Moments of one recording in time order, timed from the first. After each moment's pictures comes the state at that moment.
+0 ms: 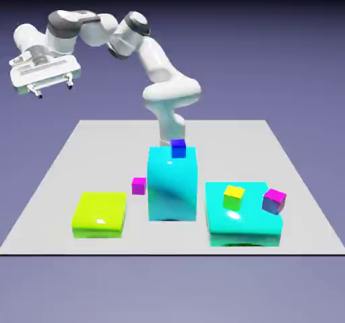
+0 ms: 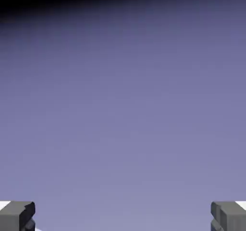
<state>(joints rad) 0.56 -1.00 -1.33 -2.18 0.14 2.10 -0.50</state>
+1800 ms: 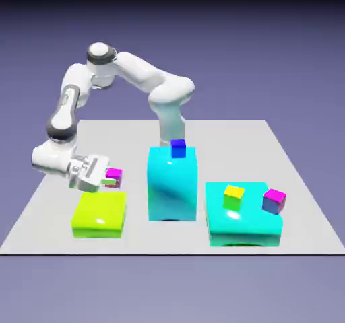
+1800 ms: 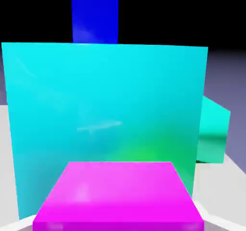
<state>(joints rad) 1.14 -1.20 -1.93 -2.16 -0.08 1.72 -1.29</state>
